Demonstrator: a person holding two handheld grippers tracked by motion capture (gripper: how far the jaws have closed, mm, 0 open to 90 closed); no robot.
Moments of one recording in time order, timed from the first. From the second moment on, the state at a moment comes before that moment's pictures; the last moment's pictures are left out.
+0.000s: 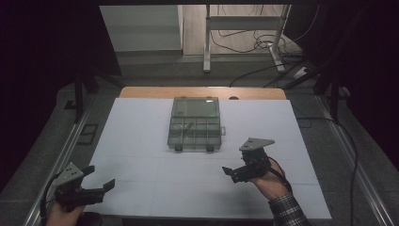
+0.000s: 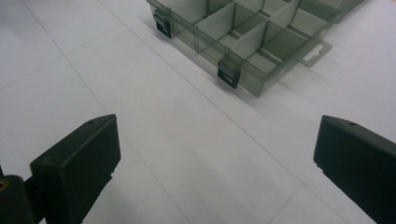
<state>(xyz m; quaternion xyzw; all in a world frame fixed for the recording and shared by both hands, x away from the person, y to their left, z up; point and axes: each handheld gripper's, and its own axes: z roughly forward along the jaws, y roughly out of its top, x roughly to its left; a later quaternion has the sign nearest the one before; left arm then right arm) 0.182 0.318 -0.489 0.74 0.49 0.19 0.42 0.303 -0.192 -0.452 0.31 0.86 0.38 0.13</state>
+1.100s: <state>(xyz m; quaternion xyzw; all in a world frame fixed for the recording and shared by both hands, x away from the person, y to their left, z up) 0.181 0.319 -0.488 0.73 0.50 0.19 0.42 0.249 -0.276 -0.454 0.39 0.82 0.38 0.18</state>
